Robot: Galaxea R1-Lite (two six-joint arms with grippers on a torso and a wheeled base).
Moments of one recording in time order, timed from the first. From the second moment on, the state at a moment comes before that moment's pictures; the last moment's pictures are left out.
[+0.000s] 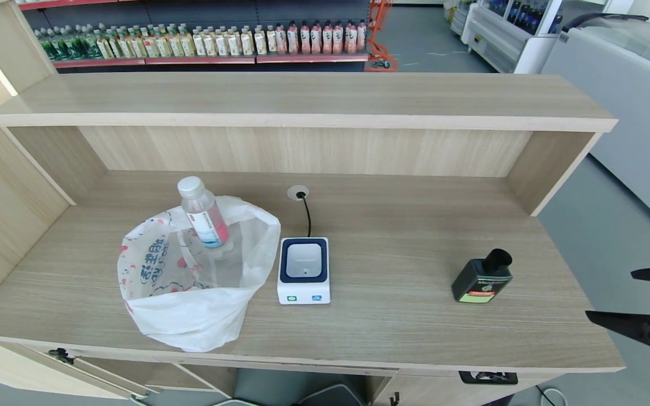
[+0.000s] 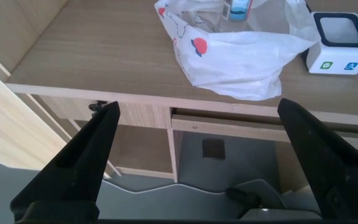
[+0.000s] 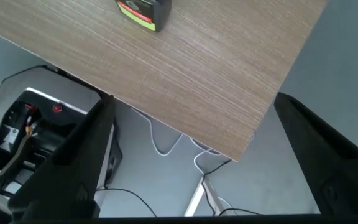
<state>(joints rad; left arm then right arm) 0.00 0.00 0.00 0.00 0.05 -0.01 -0.22 1.20 -0.72 0.18 0.35 -0.63</state>
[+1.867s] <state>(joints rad) 0.00 0.00 0.00 0.00 0.05 -0.01 -0.09 1.73 -0.91 0.00 0.62 -0.94</state>
